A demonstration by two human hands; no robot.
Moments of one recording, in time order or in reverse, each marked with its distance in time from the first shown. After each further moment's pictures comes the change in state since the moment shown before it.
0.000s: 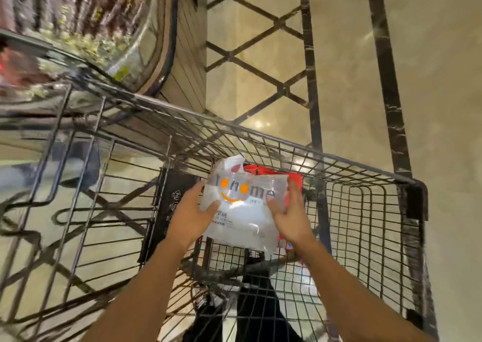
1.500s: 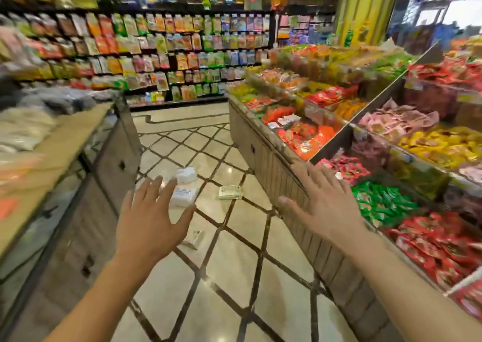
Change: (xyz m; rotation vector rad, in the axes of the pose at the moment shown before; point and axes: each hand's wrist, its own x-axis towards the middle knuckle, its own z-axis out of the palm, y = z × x) left_hand -0.548 -0.546 -0.608 0.339 1.361 -0.730; right_hand -0.546 -0.630 0.608 -0.868 -0.171 -1.835
